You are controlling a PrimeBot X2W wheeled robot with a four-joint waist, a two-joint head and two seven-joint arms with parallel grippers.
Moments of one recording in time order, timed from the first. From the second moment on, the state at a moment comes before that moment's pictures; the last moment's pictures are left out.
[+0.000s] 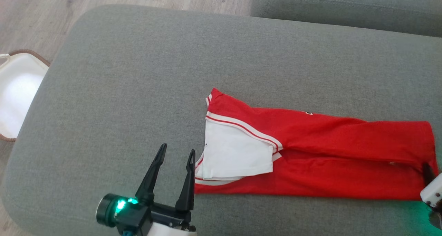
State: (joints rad) left arm 0.01 0.21 -0.56 -0.04 -0.31 0.20 -0.25; right arm -0.15 -0.10 -0.55 0.43 0.24 0.12 0.51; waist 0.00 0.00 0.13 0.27
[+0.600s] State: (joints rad) left arm 0.06 0.15 -0.47 -0.02 -0.24 0.11 -0.25; right arm -0.15 -0.20 -0.53 0.39 0.35 0.12 0.45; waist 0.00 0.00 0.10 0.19
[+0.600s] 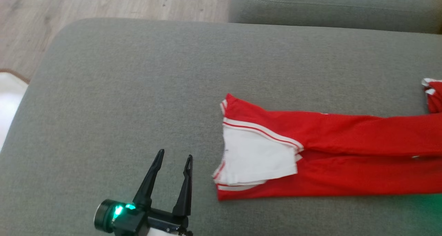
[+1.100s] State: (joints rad) left arm 0.10 0.14 -0.45 0.01 -0.23 0.06 -0.25; right arm -0.14 -0.05 -0.31 -0.01 0.61 0.12 0.49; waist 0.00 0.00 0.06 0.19
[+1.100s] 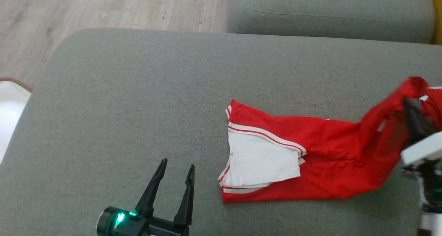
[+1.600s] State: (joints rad) left arm 0.10 0.13 -0.45 0.03 -0.21 0.04 -0.25; right arm -0.10 -0.05 0.19 0.04 0.82 0.12 0.34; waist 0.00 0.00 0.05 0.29
